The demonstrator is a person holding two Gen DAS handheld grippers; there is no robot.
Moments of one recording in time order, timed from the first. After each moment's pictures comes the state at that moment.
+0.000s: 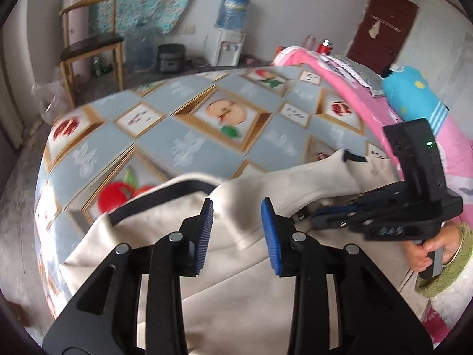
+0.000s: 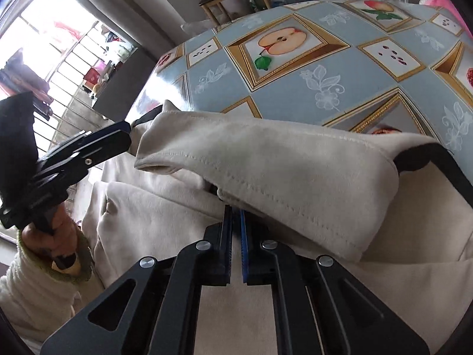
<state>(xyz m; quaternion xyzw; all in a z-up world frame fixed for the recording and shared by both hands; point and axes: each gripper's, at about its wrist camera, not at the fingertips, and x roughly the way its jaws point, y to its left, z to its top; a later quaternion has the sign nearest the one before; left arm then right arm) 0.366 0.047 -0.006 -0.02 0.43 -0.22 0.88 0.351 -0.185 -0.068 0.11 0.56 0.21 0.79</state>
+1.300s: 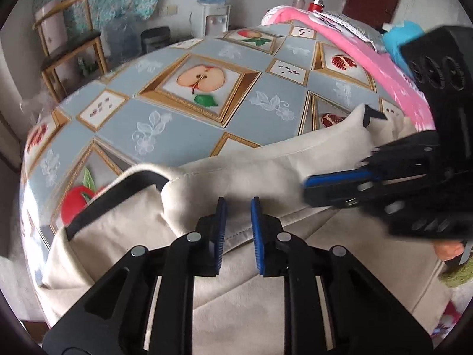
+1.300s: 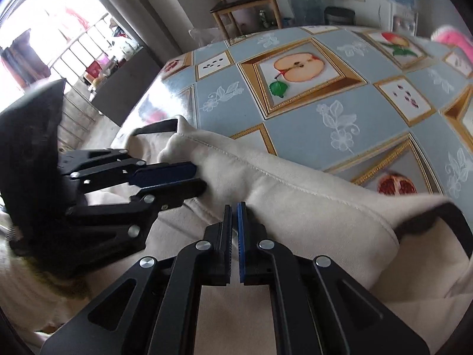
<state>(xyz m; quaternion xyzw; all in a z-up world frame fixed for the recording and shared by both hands) 0.387 0.006 -0.050 0.04 0.48 -0.22 0.85 0.363 -0.193 -0.048 0.11 0.53 0.22 0.81</state>
